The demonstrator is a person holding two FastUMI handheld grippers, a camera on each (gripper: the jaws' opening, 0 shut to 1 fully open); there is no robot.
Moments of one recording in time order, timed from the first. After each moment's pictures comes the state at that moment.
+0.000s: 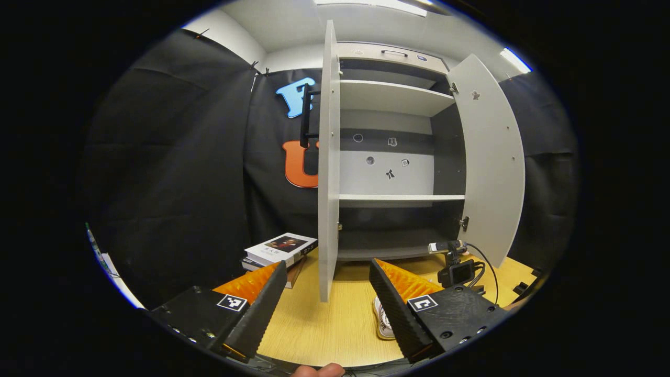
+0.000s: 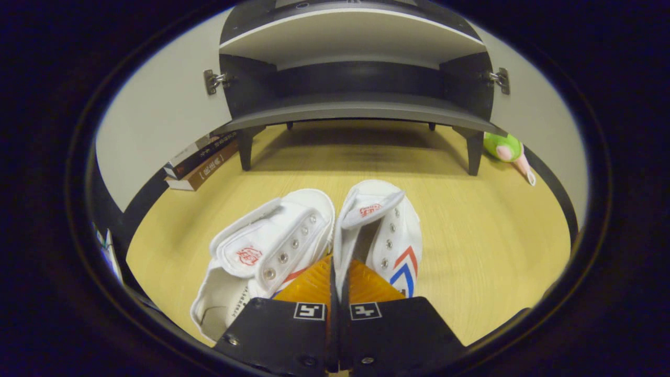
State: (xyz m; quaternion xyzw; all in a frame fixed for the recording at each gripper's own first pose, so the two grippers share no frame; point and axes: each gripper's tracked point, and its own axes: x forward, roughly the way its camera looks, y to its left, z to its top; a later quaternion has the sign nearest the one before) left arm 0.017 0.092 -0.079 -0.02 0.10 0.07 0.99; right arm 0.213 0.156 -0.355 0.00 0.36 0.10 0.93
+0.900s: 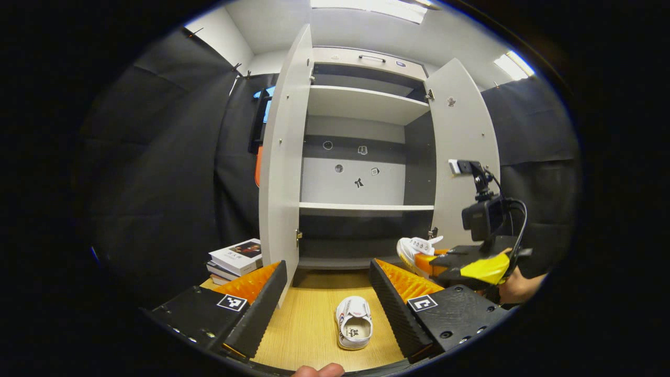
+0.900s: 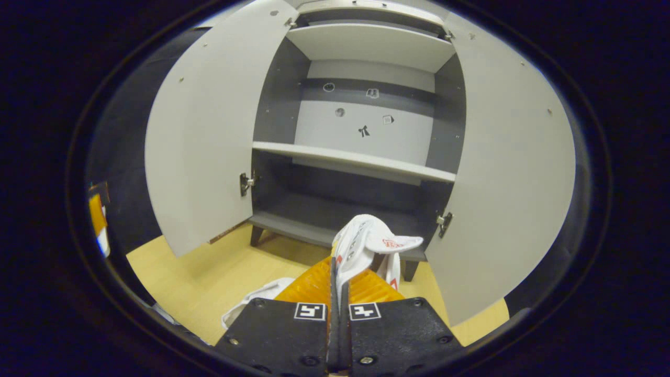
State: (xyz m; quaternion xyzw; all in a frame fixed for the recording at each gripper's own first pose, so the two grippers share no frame) left arm 0.039 0.018 -0.065 -0.03 0.06 0.01 1.00; right arm 0.202 0.107 -0.121 -0.07 0.14 0.12 0.98
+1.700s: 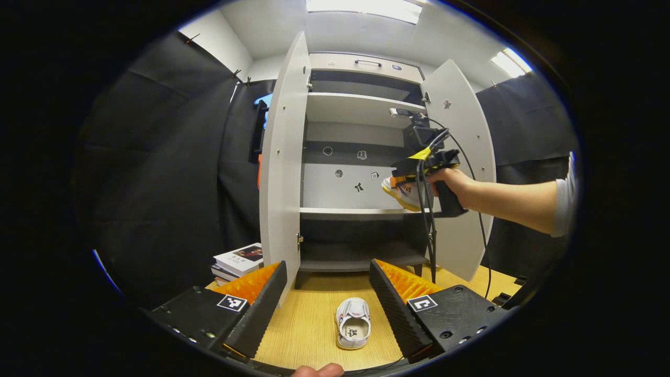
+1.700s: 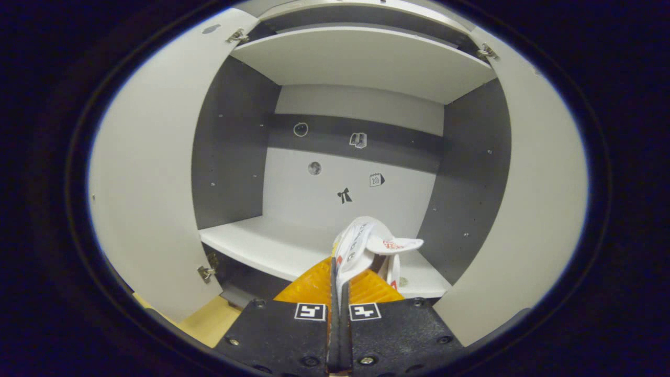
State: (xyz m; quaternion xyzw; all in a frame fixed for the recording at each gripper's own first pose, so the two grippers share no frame) left arm 0.026 0.019 -0.061 -0.02 0.06 0.03 1.00; right arm 0.377 0.108 0.050 -0.10 0.12 0.09 0.98
